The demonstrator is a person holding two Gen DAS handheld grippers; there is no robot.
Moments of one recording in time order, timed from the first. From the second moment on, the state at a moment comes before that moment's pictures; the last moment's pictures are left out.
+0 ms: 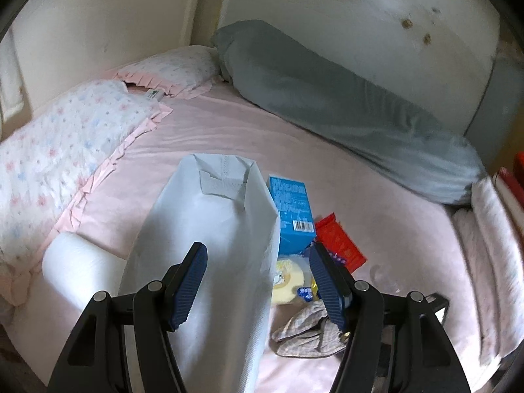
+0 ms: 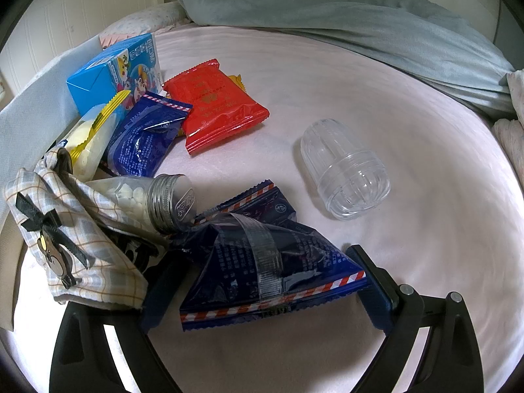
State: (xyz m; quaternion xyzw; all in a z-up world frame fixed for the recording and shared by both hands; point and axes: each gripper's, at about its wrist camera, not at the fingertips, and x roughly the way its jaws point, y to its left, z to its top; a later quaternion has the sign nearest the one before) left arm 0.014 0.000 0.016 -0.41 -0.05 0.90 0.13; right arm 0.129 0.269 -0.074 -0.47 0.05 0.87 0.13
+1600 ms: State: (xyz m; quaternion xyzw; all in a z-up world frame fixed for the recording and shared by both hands) left arm 0.010 0.036 -0.011 -0.47 0.04 0.88 0.10; right arm 0.117 0.303 0.052 -0.44 0.43 0.77 0.18
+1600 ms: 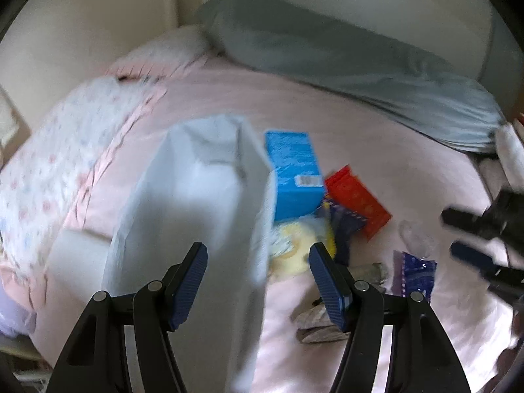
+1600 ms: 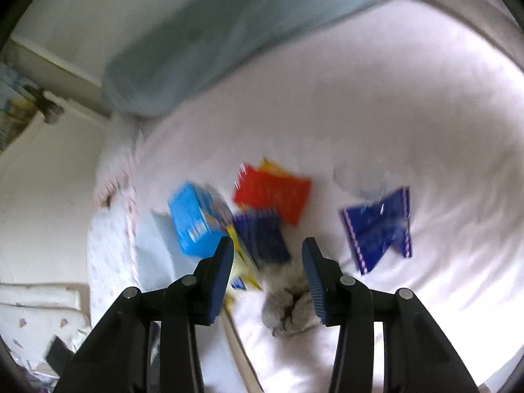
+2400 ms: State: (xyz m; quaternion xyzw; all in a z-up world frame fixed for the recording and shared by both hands) left arm 0.006 0.036 -0.031 -0.52 0.04 0.85 0.09; right arm 0.082 0.236 -0.016 -0.63 0.35 0.68 0.14
